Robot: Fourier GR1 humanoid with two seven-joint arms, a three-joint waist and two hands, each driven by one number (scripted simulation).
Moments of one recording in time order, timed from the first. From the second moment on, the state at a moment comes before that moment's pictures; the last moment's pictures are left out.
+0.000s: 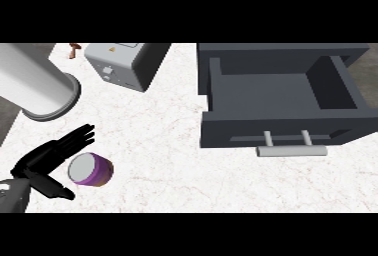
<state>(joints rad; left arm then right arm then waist) -0.27 0.45 0.13 -0.75 -0.04 -0.88 -0.41 0.41 -0.08 -0.64 -2.18 -0.46 0.46 0.14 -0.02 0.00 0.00</state>
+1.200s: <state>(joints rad) -0.40 0.39 0.01 -0.45 -0.07 -0.82 -0.51 0.43 -0.07 -0.68 -2.20 -0.52 0.49 0.18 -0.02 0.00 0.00</state>
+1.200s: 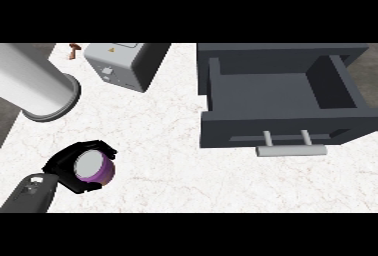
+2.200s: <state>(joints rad) -0.42 0.16 0.21 -0.63 0.26 -0.48 -0.41 0.49 -0.02 -0.71 -2.25 -0.55 0.50 0.19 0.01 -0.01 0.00</state>
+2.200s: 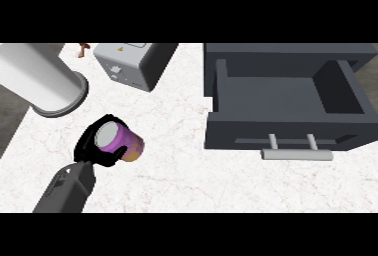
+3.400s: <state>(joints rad) -0.59 0.00 -0.03 -1.37 0.23 0.28 0.11 0.48 -0.03 -0.70 -2.29 -0.57 0.47 0.24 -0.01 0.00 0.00</state>
